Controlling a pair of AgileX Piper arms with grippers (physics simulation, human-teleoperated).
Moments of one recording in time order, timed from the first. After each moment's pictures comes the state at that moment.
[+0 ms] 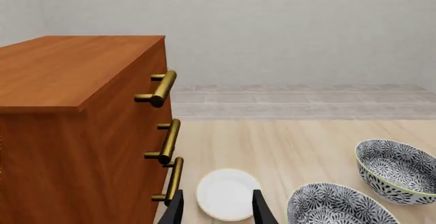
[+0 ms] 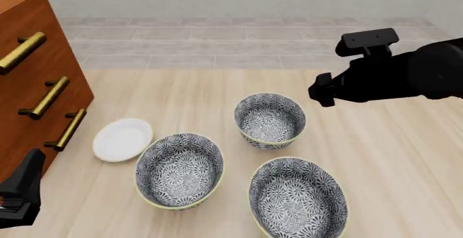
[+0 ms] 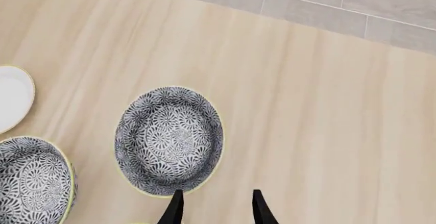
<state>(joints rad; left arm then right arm) 0.00 0.00 -0.02 0.01 0.00 0.29 1.33 -0.95 0.46 0.01</state>
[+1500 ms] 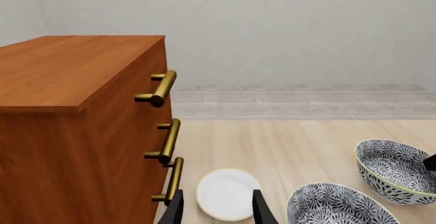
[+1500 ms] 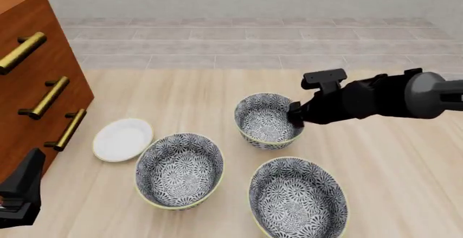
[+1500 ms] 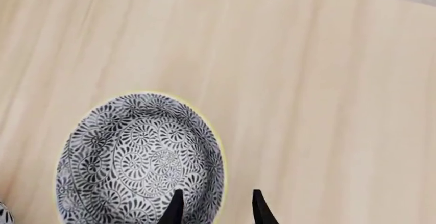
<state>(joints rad) 0.00 0.01 -0.01 0.01 0.00 0.29 1.73 -0.96 0.19 0.04</state>
